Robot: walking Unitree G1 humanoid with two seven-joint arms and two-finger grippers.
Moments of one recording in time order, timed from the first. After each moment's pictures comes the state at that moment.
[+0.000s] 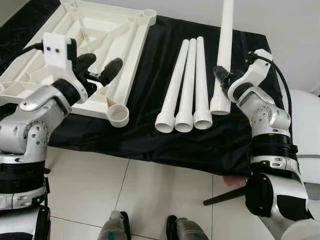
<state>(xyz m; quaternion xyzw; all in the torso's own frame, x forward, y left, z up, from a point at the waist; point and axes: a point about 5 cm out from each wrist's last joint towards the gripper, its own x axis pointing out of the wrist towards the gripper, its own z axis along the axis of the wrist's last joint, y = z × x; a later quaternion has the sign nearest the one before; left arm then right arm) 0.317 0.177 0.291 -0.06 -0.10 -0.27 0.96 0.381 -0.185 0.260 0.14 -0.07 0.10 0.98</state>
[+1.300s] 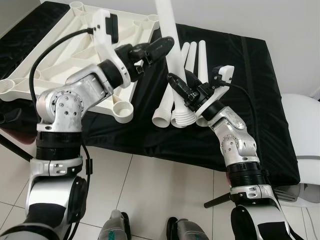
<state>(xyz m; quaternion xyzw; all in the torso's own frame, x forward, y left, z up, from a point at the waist) 0.329 0.098 0.328 -0.20 -0.07 -0.45 0.87 0.339 -0.108 0.233 0.10 -0.18 0.38 0.90</state>
